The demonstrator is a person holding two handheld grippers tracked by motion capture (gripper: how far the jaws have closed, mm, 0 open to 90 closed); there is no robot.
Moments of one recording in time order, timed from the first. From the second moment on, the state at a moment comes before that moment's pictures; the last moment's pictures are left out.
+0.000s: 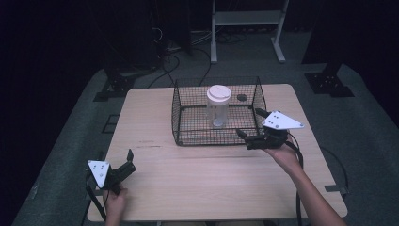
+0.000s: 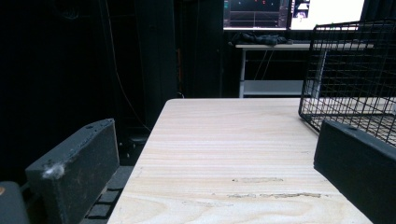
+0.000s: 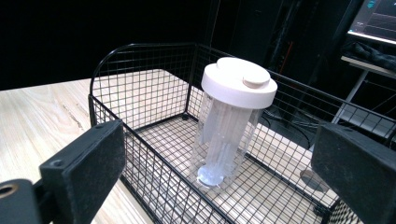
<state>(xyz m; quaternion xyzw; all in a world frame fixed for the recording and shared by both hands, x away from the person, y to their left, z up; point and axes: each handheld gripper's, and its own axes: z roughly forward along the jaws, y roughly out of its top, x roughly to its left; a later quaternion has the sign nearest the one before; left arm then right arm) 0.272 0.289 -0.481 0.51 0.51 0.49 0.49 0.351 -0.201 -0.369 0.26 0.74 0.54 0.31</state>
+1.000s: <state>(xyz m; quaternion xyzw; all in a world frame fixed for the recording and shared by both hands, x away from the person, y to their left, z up) 0.272 0.289 -0.481 0.51 0.51 0.49 0.49 0.319 -0.217 -0.383 0.26 0.74 0.54 0.30</state>
